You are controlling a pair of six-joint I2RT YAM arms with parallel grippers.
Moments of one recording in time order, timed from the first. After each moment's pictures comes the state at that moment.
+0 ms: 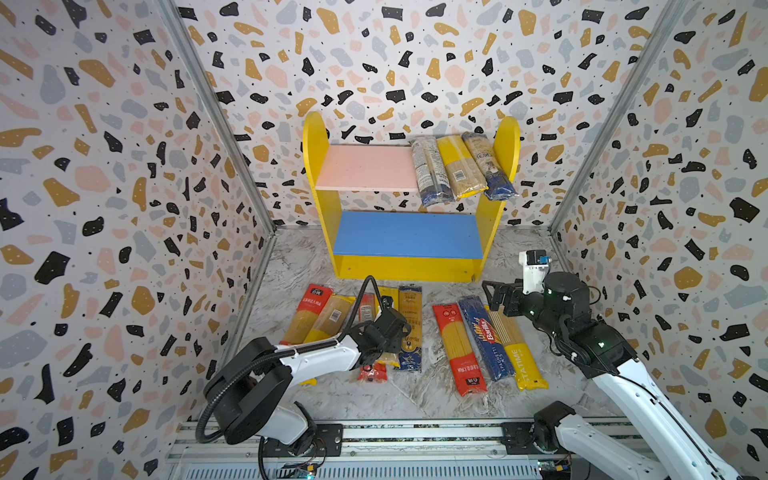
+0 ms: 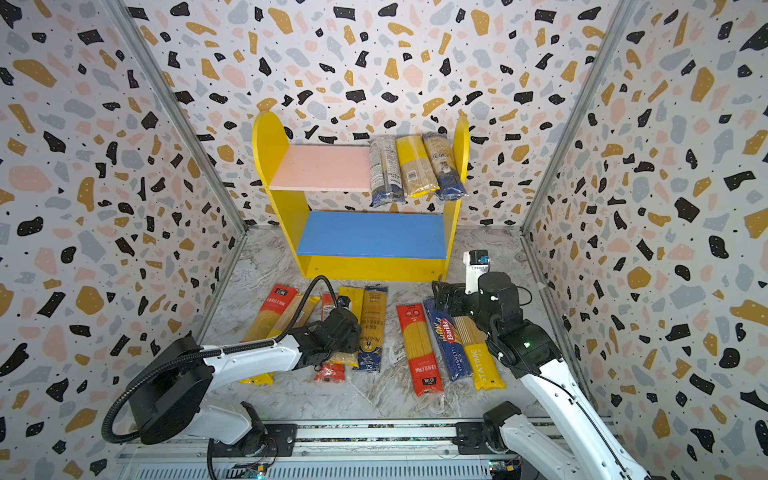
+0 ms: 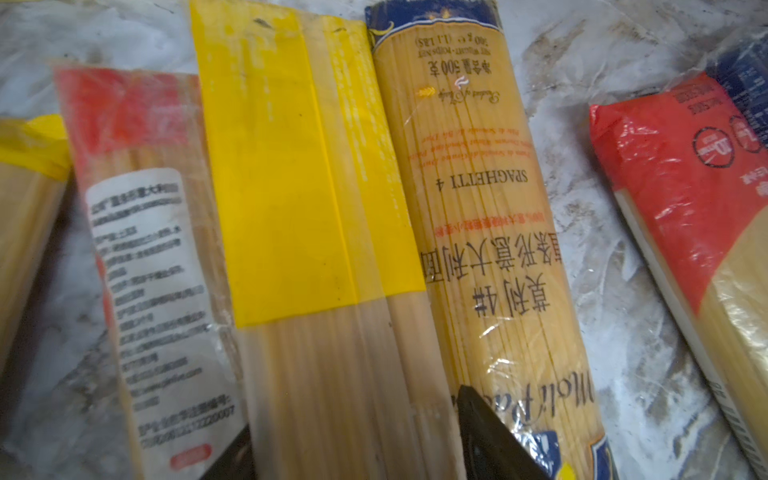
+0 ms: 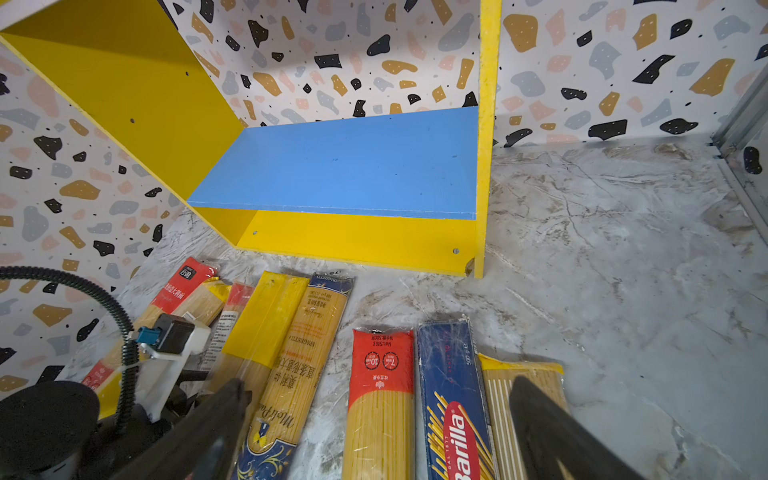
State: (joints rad) left arm -0.84 1.48 0.71 -0.19 -0.28 -0.57; right arm 0.47 0.82 0.97 -0.56 0.04 0.32
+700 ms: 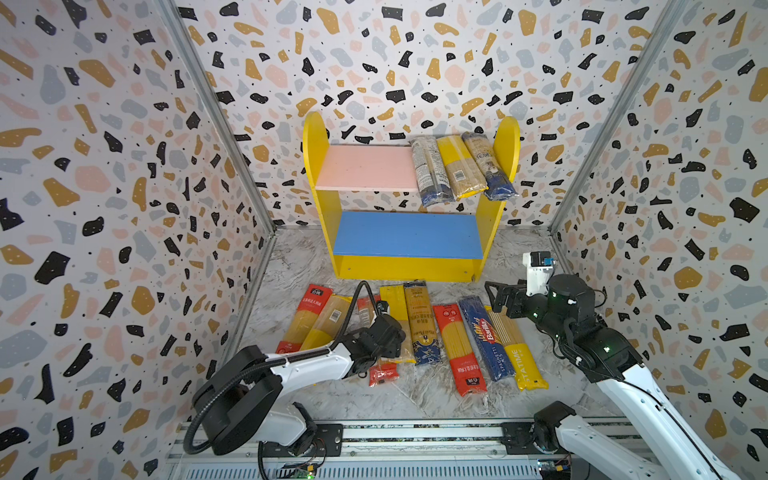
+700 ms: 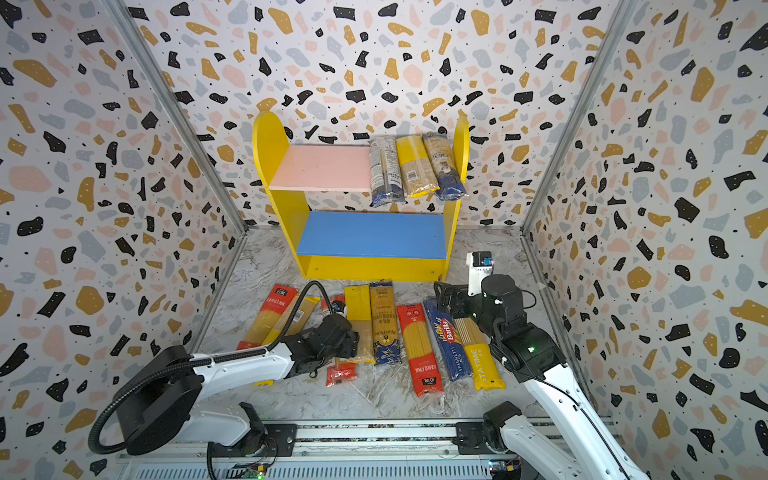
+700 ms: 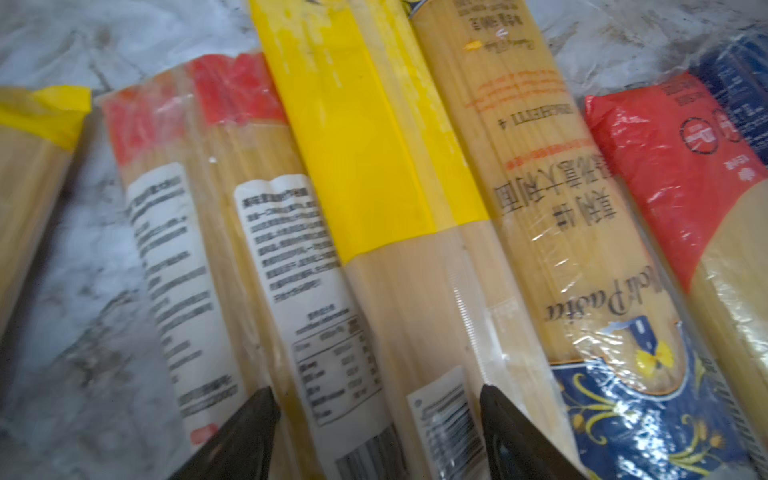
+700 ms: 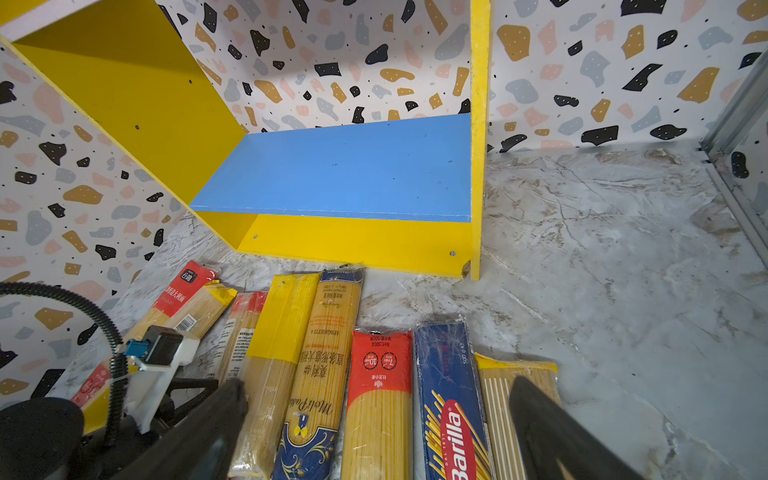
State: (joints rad) left arm -0.82 1.36 0.58 -0.14 -0.30 -0.59; right arm 0.47 0.80 0.97 -0.57 0.05 0.32
